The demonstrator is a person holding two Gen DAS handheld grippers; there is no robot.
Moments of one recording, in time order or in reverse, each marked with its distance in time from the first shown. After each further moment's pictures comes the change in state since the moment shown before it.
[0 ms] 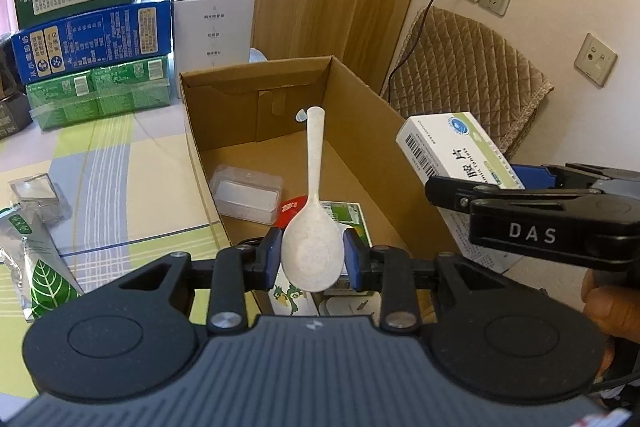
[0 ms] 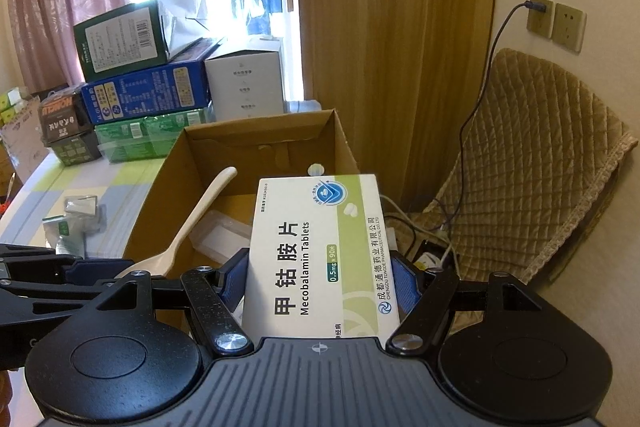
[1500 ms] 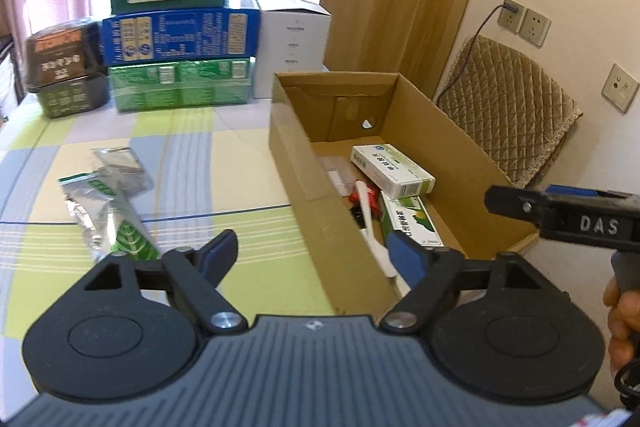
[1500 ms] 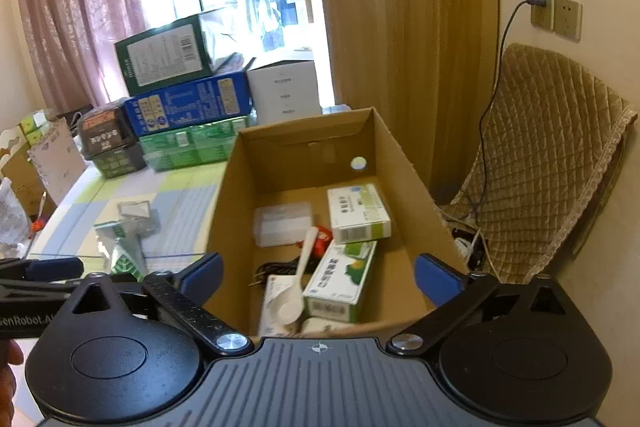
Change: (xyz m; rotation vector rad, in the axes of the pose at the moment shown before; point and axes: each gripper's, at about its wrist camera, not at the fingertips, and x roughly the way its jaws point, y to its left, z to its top) left arm -0.074 0.049 -0.035 -0.090 -0.069 0.119; right arm -0.057 0.046 -0.028 0.061 -0.036 0.069
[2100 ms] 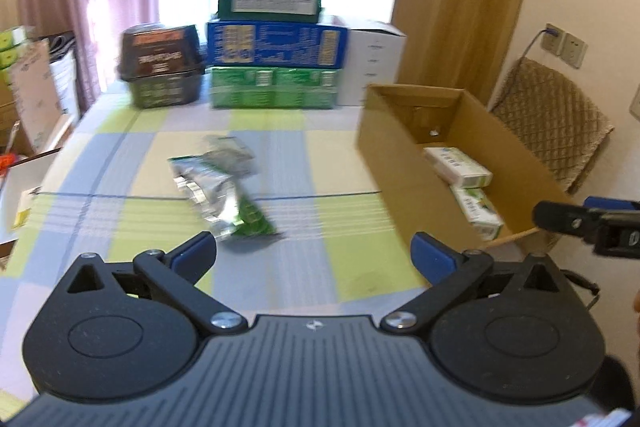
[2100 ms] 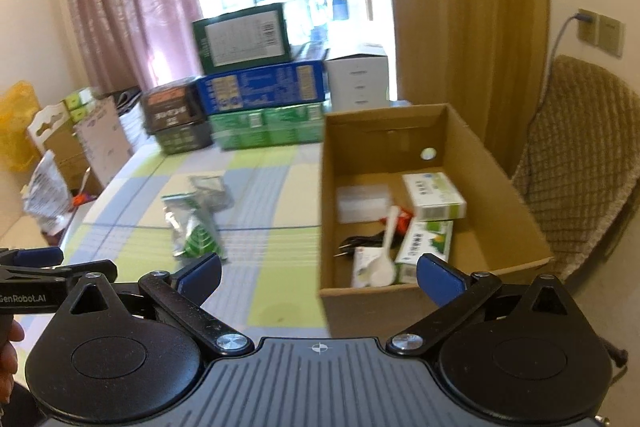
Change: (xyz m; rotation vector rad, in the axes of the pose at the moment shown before) left arm -0.085 0.077 -0.038 -0.052 -0.045 0.144; right arm -0.028 0.080 -0.025 -0.073 0.022 0.107
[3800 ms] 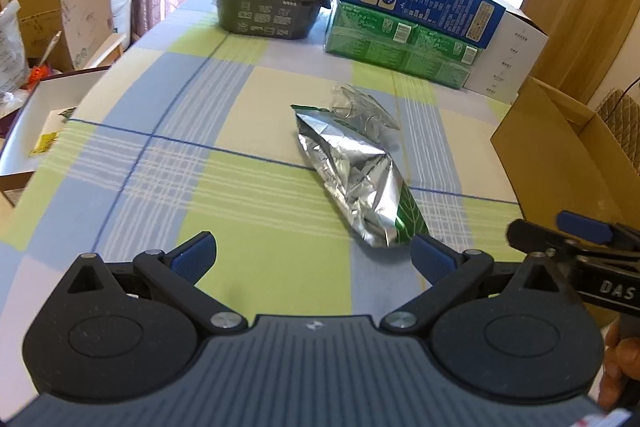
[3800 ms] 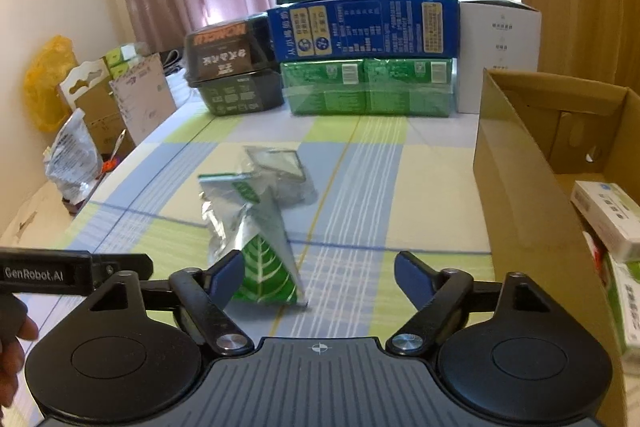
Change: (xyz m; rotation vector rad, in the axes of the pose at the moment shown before) left arm 0.120 0.149 -0.003 -0.218 0.122 0.078; right arm 0.213 0.076 0.004 -0.087 0.060 0.162
